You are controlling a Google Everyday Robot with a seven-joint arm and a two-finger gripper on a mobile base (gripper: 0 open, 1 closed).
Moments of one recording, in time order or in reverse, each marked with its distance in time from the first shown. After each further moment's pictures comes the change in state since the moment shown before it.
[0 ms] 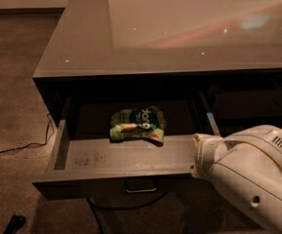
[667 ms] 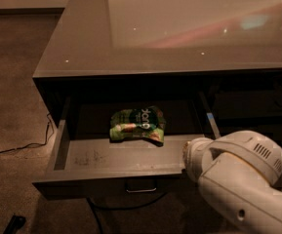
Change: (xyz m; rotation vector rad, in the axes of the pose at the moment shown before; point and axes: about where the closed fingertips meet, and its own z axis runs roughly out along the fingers) arm -0.023 0.003 0.005 0.035 -0.019 -0.062
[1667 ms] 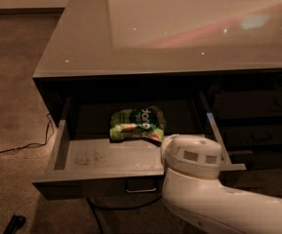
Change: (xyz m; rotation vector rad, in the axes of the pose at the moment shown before) arm -0.040 -0.015 0.020 0.085 0.105 -0.179
